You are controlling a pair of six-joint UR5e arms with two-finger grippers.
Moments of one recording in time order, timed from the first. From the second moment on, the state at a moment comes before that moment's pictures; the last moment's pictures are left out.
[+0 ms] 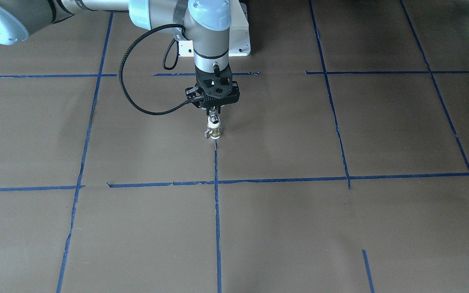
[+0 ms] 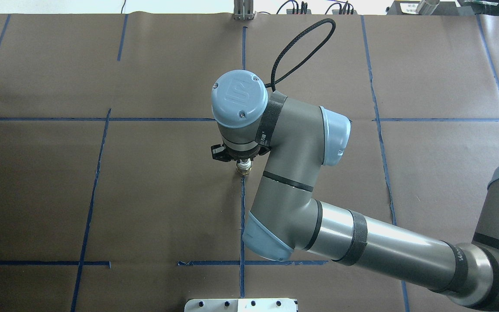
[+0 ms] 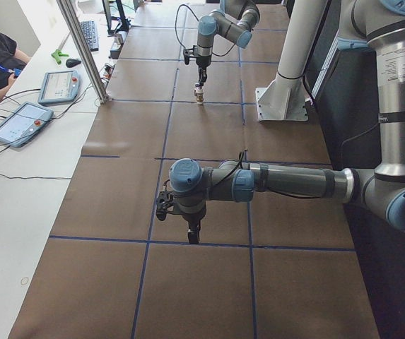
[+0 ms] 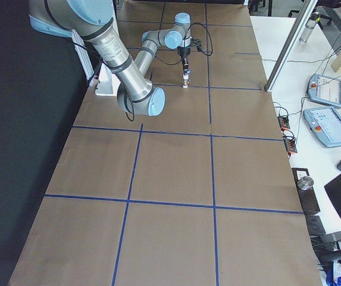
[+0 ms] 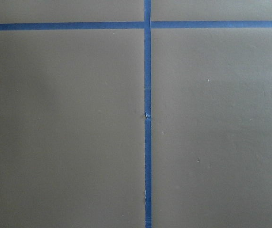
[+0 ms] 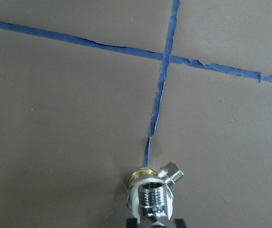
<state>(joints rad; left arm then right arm) -1.50 -1.40 -1.79 -1.52 -2.36 -0.04 0.49 -0.69 1.62 -1.78 1.80 1.03</state>
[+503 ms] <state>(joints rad) -1.50 -1.40 -1.79 -1.52 -2.36 -0.04 0.48 -0.69 1.60 -1.76 1.80 1.03</state>
